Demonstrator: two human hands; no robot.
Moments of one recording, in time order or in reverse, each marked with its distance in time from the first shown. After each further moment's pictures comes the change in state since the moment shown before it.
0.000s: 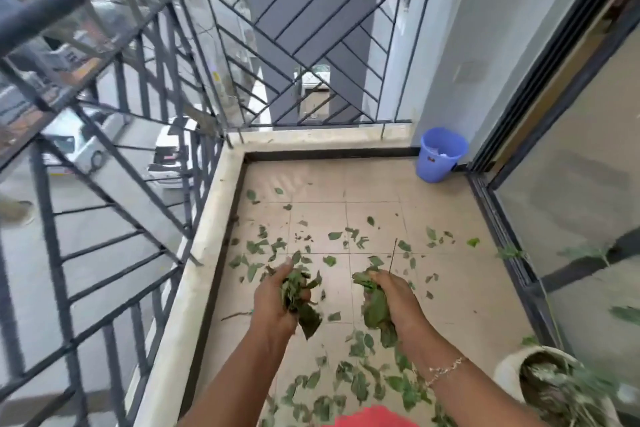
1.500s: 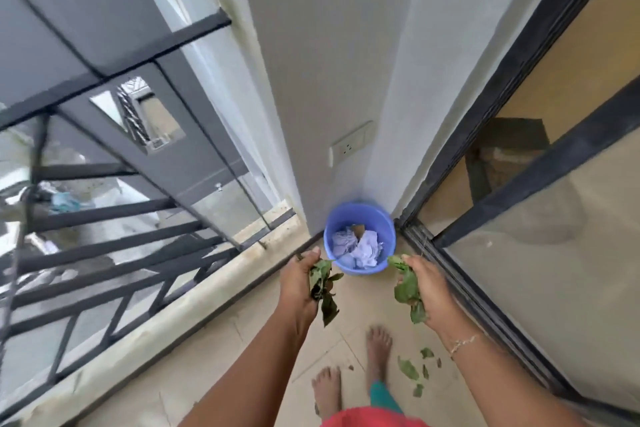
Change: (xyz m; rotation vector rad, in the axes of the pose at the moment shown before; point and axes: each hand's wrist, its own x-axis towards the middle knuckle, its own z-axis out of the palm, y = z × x) left_hand 0.696 -0.001 0.703 0.693 -0.121 -0.298; right_hand 0.743 -0.405 -0.294 0.500 0.601 0.086
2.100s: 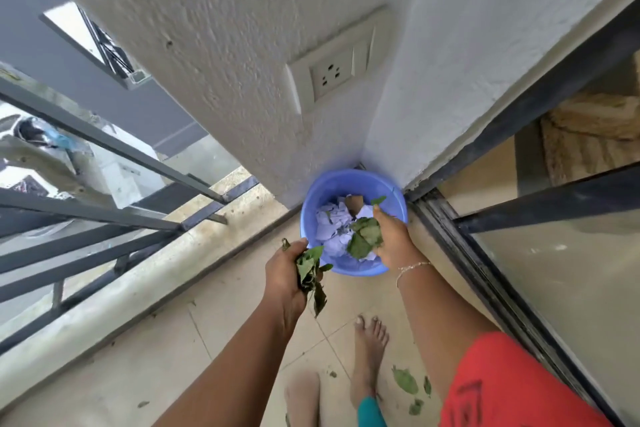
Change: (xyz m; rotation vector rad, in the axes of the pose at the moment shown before) left_hand 0.239 -0.082 0.023 0.039 0.224 -0.114; right_hand 0.314 0.089 0.044 -0.011 -0.001 0.229
